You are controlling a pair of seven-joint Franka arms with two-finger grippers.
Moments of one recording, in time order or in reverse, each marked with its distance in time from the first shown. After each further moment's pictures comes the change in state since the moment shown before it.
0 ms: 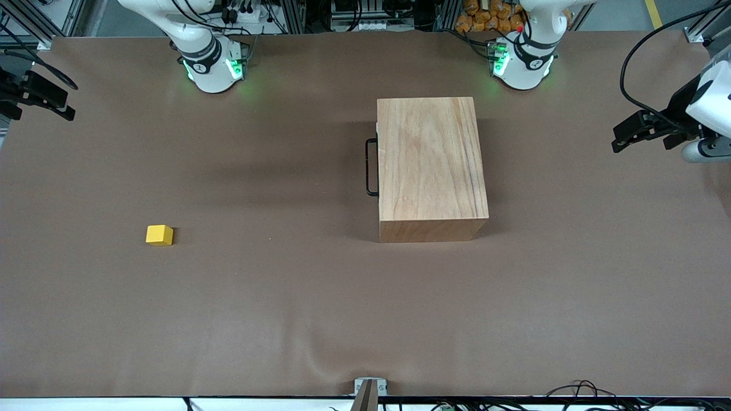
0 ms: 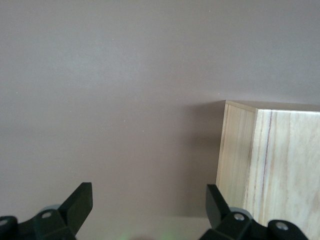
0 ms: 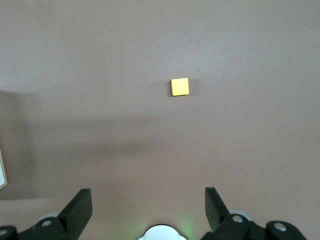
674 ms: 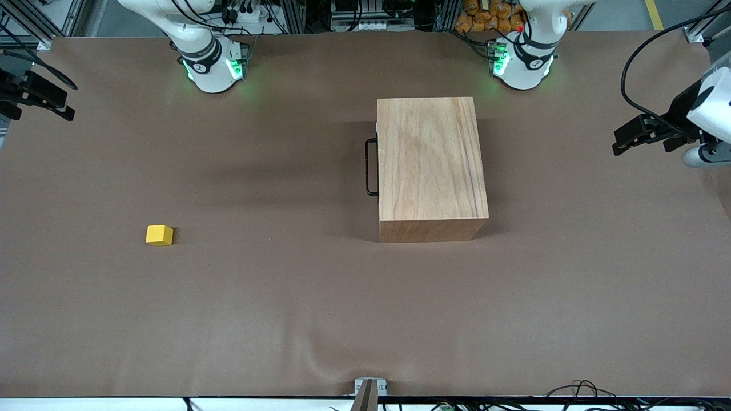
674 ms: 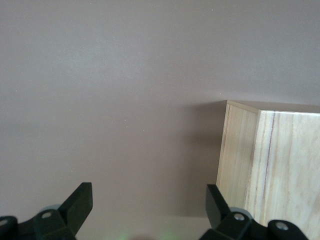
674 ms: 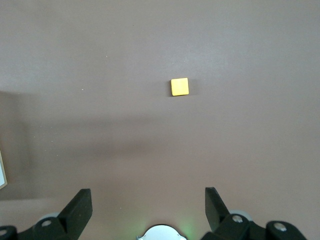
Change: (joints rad) left arm 0.005 0.023 0.005 0.022 0.000 -0.017 0.003; right arm 0.000 0.000 -0.001 0.000 0.000 0.000 0.000
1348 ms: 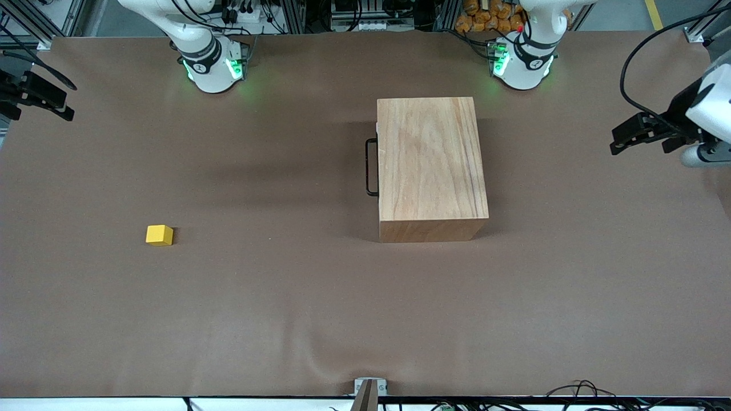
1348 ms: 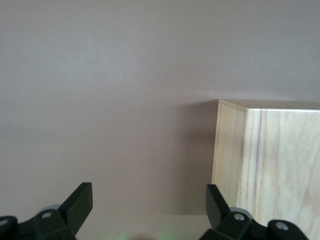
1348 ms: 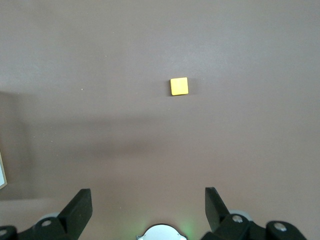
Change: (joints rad) left arm -0.022 0.022 -0.034 0.063 -0.002 -0.025 -0.019; right arm -0.001 0.001 -0.002 0.000 0.000 -0.001 0.000
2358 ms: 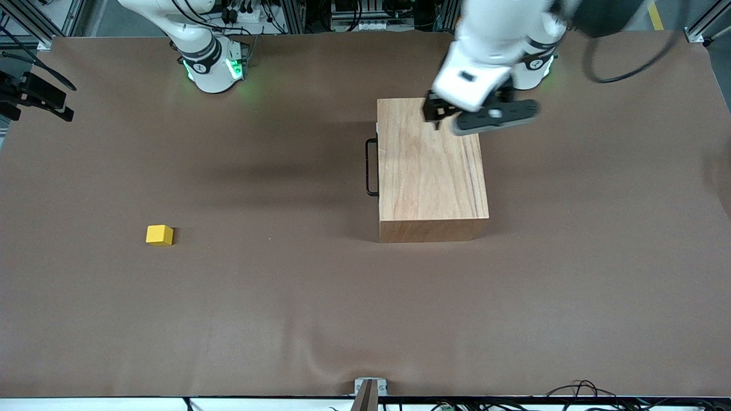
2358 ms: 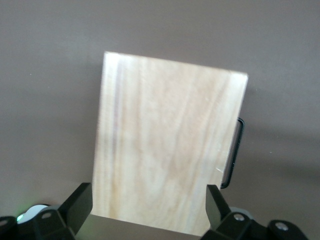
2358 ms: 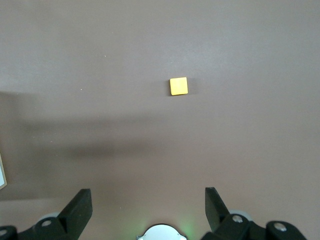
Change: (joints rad) left arm -0.551 0.221 -0.139 0.148 0.157 -0.013 -0.792; right arm -0.001 0.002 -0.002 0.001 0.000 0.000 0.000
